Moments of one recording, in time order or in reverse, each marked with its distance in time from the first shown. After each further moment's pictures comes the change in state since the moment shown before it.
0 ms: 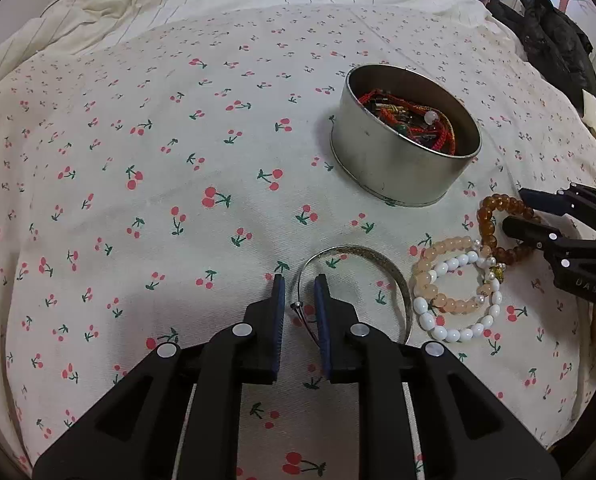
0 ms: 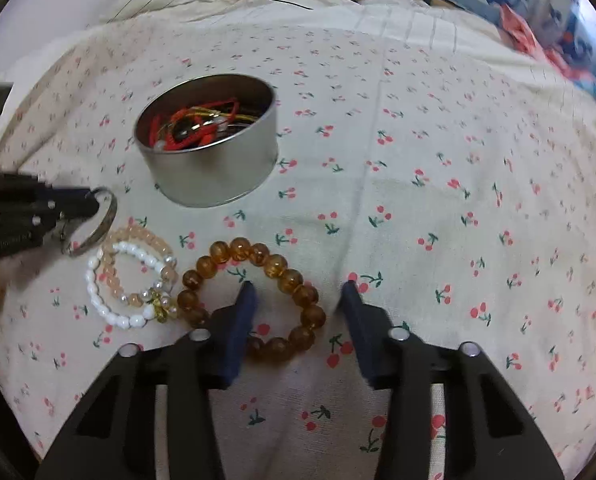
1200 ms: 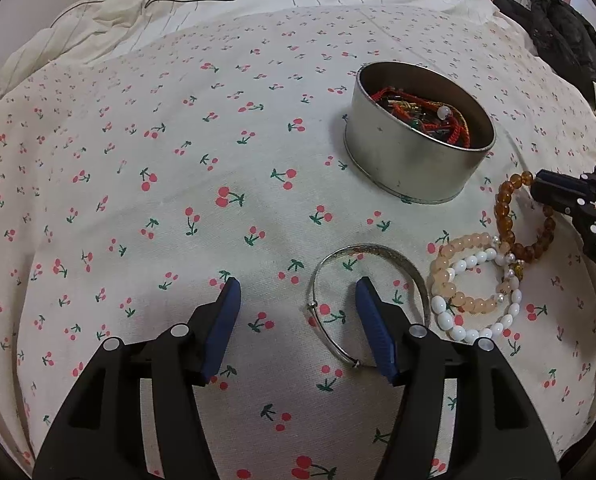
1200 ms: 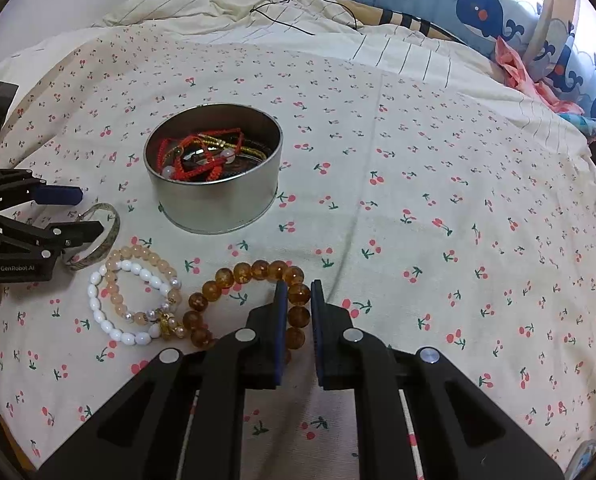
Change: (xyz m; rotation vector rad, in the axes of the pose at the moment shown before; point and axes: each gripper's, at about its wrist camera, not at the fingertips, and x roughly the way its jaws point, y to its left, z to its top) left arm 0.003 -0.004 -0.004 0.023 -0.028 0.082; right arm -0.015 0.010 0.007 -0.039 -0.077 -0.069
